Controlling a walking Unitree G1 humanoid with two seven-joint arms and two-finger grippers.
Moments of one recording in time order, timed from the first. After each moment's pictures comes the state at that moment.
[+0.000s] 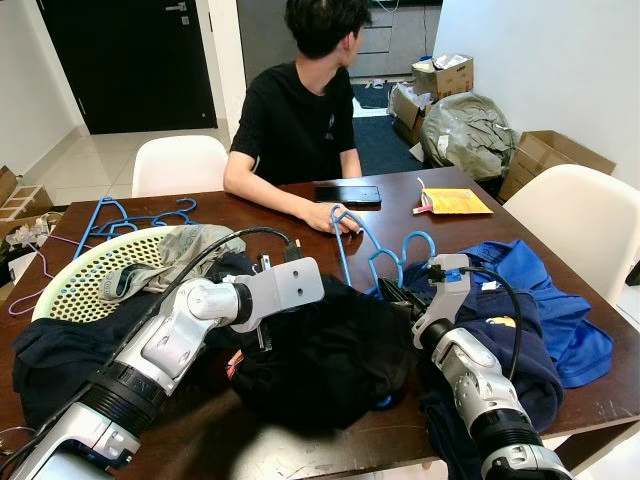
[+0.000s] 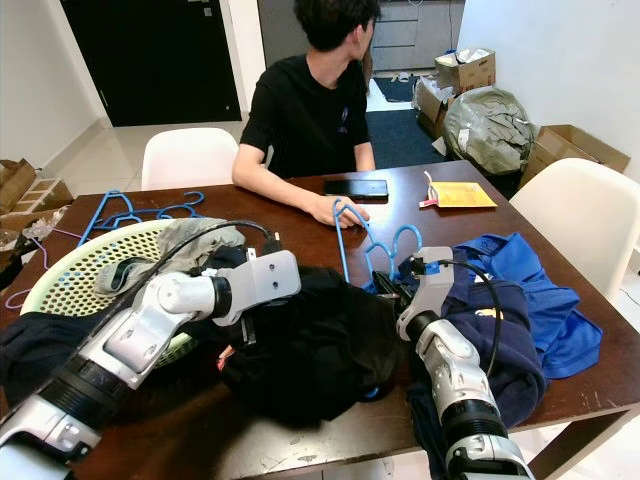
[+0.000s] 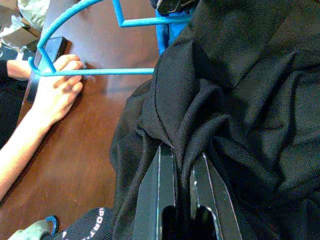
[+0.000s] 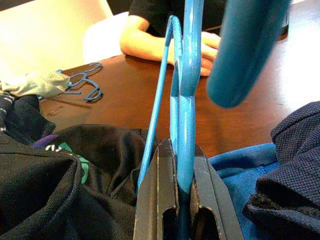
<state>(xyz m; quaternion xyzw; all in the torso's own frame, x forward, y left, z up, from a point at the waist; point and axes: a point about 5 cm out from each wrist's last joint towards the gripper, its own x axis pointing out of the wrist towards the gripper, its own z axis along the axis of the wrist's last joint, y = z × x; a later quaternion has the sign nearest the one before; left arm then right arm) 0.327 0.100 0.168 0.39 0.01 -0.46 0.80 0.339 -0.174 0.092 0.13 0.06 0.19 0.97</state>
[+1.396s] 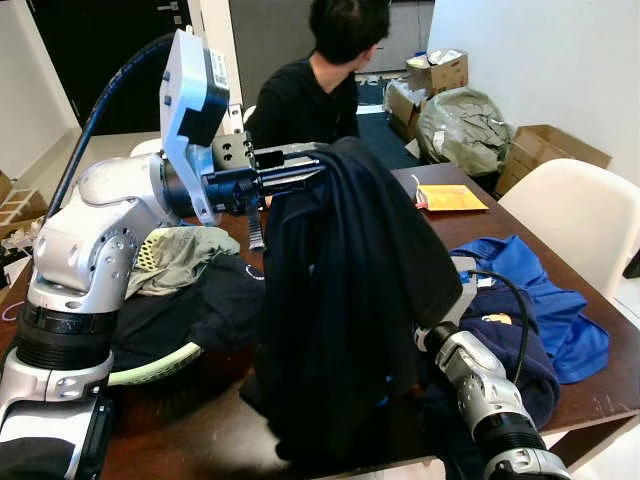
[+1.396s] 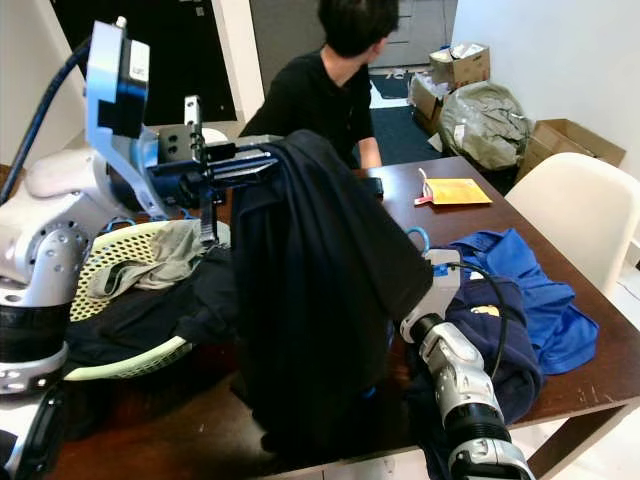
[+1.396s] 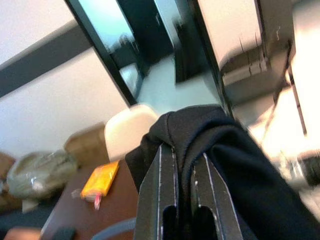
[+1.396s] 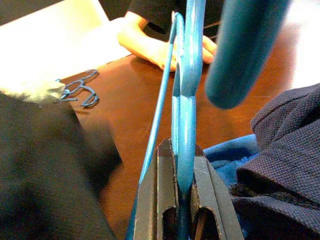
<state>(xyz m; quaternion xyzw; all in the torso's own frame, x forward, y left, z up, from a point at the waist) 0.289 0.125 0.320 0.18 -0.20 -0.58 0.76 0.337 -0.180 0.091 0.15 0.06 0.19 0.97</state>
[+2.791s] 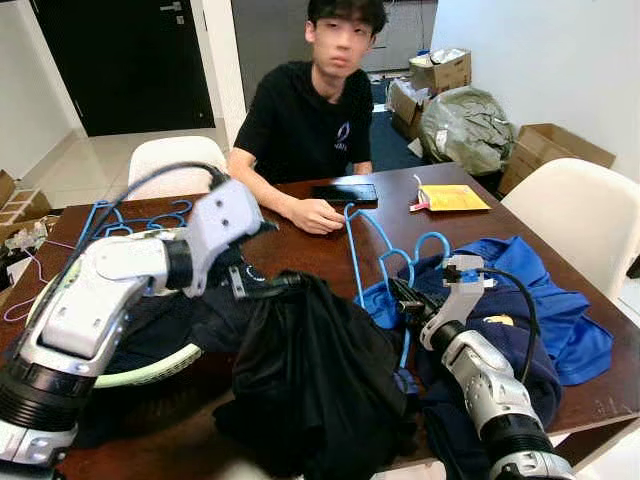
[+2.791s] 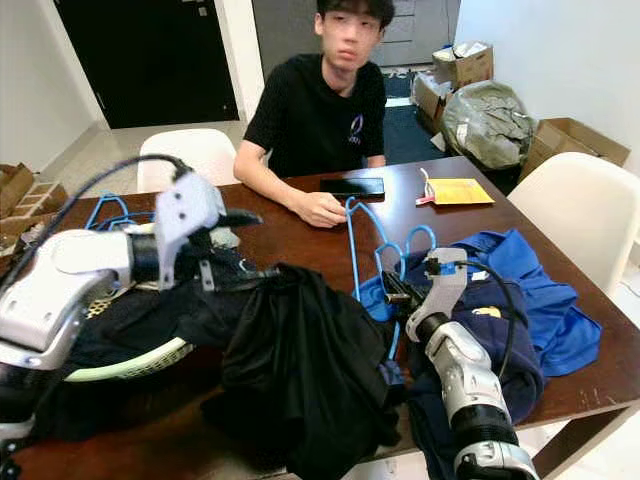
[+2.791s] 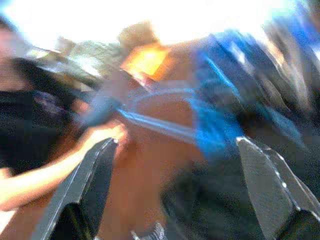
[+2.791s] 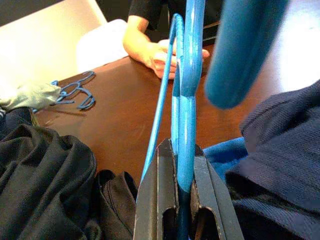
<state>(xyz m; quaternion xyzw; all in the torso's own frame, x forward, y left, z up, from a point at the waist) 0.312 0.145 0.265 0.15 -0.14 -0.39 0.90 0.335 -0.189 0.094 0.15 0.06 0.18 0.97</state>
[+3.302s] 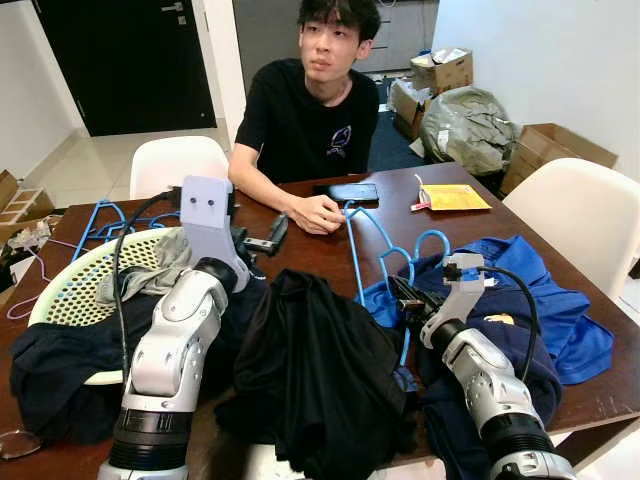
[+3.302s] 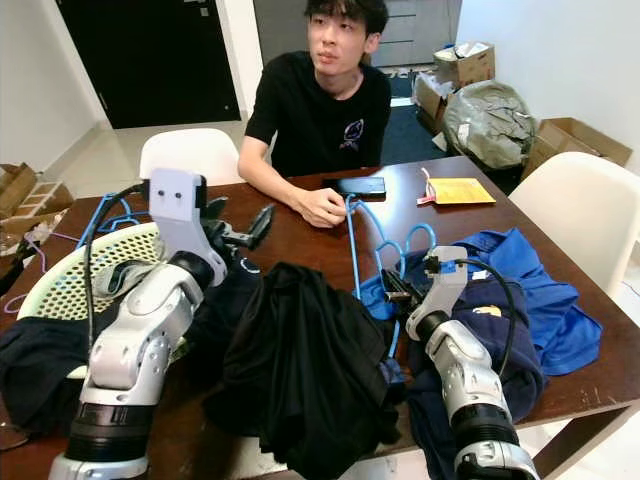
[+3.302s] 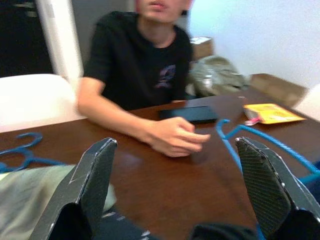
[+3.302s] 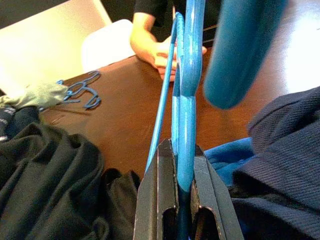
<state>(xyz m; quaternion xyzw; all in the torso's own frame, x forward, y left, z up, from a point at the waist) 0.323 0.132 0.213 -0.05 -0.10 -0.09 0.99 0.336 -0.186 0.097 0.15 0.05 0.18 0.97</state>
